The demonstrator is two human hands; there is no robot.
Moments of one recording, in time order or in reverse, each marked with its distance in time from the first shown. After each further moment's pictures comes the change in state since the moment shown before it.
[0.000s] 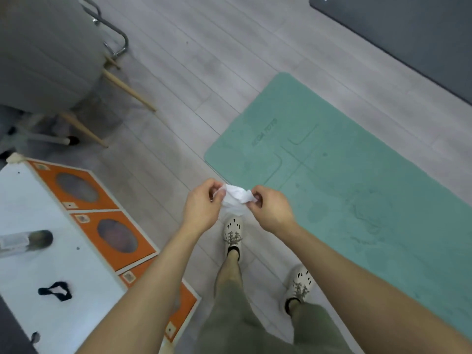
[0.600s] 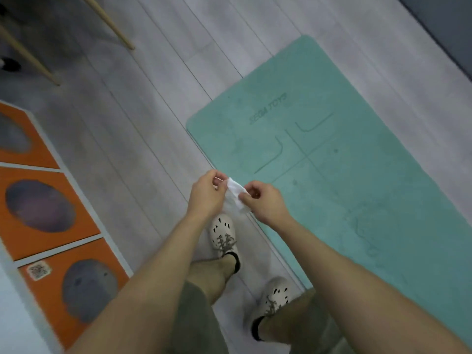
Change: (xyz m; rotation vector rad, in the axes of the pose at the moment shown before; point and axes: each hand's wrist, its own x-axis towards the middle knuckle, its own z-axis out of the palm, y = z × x) left_hand 0.101 -0.132 0.210 -0.250 0.037 -0.283; right_hand 0.138 0.171 0.119 0.106 -0.143 0.092
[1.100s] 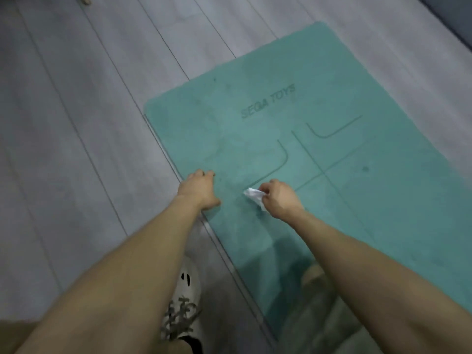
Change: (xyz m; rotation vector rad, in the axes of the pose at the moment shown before) left_hand 0.255 -0.172 0.200 0.777 -0.175 0.047; right_hand 0.287 0.252 0.046 -0.544 -0.019 -0.137
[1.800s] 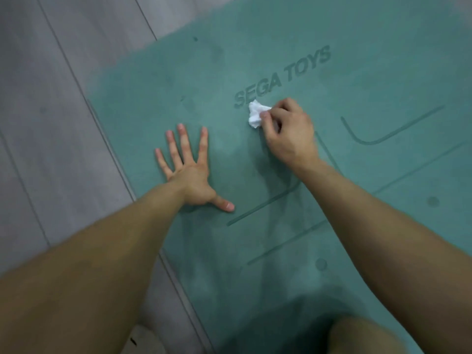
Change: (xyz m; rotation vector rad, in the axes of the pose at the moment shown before) left_hand 0.130 0.041 -0.007 -0.085 -0.098 -0.119; right_hand 0.222 0.026 -0.046 0.121 0.542 -0.347
